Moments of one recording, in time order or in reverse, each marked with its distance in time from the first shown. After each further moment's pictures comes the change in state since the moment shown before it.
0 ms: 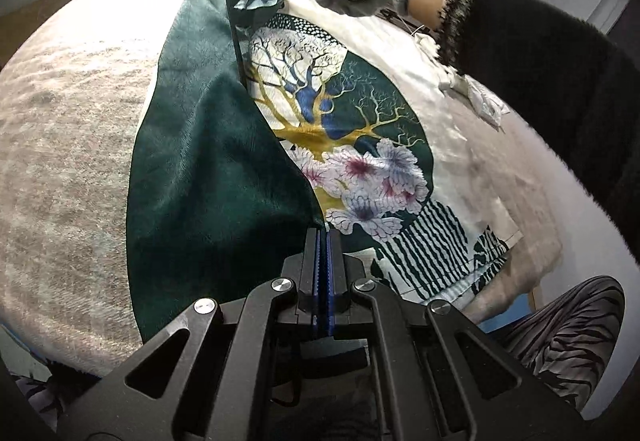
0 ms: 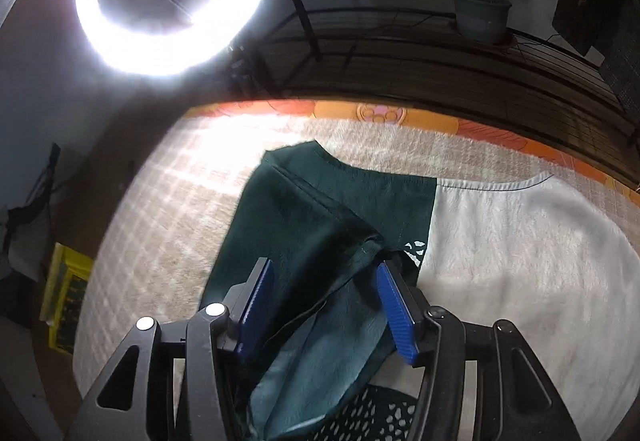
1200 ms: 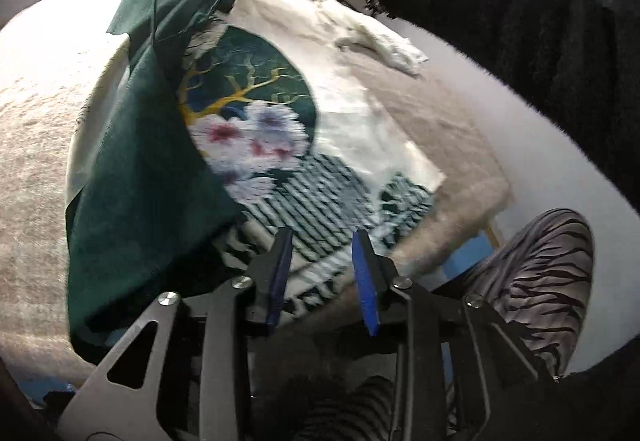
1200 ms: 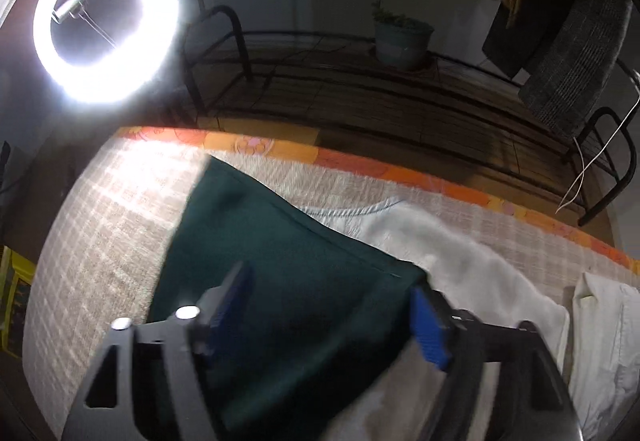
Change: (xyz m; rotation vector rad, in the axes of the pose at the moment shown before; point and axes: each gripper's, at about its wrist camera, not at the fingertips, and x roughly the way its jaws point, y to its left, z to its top) left arm -0.005 -0.067 -0.026 0.200 0.079 -0.227; right arm -0.069 -0.070 -0.007 -0.015 -0.103 -0.219
